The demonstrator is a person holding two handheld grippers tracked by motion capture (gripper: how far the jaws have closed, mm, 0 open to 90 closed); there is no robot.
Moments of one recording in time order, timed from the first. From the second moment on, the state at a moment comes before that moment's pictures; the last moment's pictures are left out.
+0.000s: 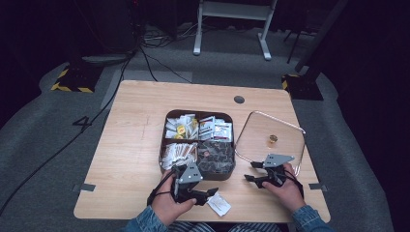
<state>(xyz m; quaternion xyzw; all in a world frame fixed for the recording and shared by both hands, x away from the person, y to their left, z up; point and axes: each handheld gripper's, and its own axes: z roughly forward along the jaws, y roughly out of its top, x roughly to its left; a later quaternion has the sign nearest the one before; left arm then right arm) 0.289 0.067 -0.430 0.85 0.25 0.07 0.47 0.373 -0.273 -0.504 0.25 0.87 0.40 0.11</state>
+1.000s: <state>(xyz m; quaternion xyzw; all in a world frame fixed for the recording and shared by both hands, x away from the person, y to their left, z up) 0.329 0.192 -0.428 0.77 0.45 0.23 0.39 0.379 -0.268 -0.504 0.24 0.88 0.40 0.11</state>
